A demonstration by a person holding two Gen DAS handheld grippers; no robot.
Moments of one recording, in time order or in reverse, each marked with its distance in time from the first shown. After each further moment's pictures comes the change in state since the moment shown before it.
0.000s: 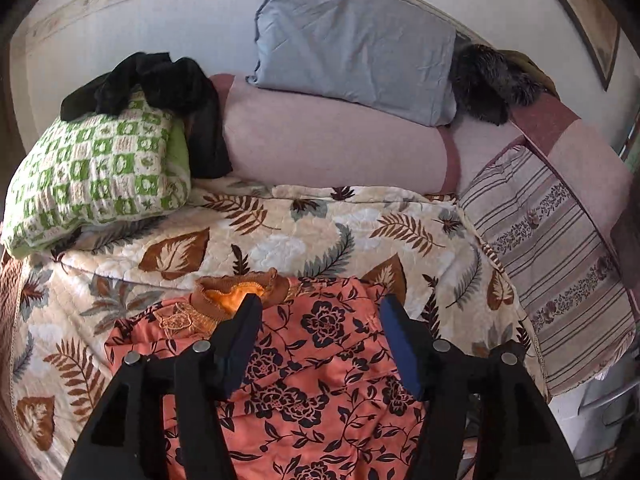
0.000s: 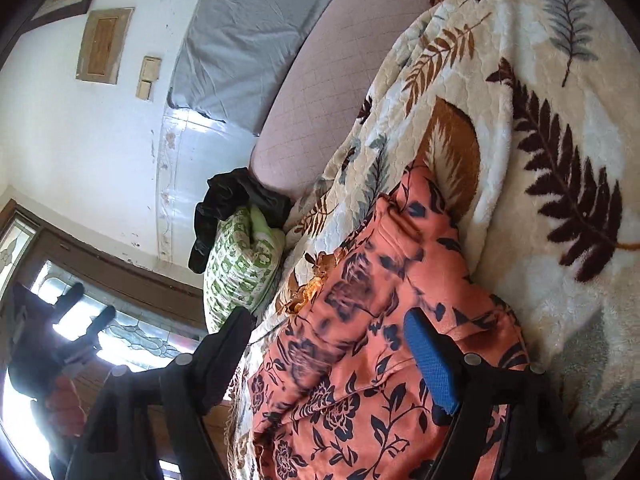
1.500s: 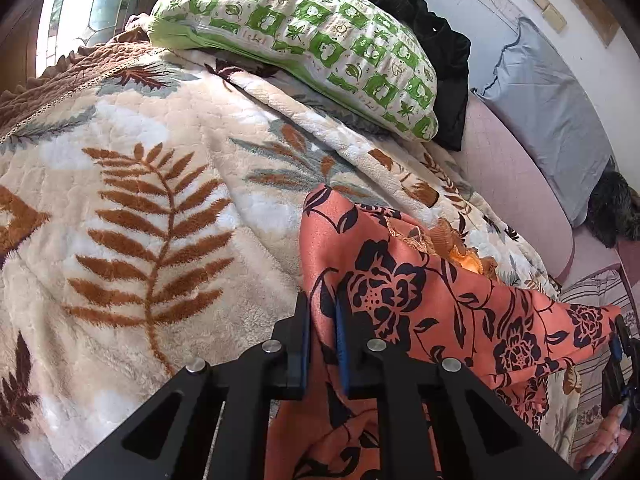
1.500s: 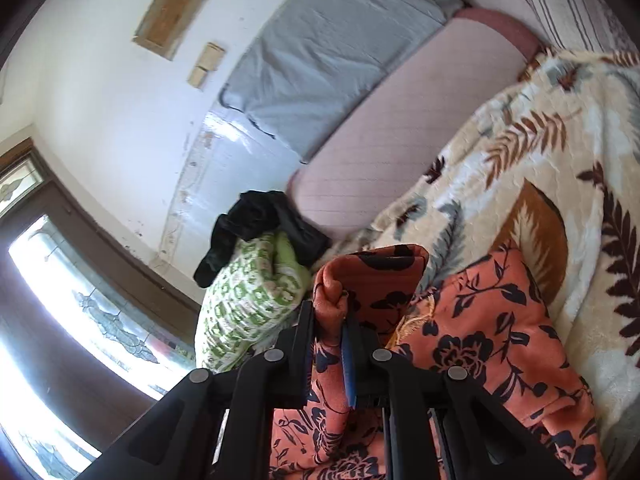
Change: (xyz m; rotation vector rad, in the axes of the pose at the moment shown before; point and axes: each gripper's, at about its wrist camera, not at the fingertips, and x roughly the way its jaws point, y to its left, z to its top) left arm 0.077 0.247 -0.179 -0.509 -0.142 0.138; right arm 0.032 0.100 -0.005 -0.261 -0.186 -0.012
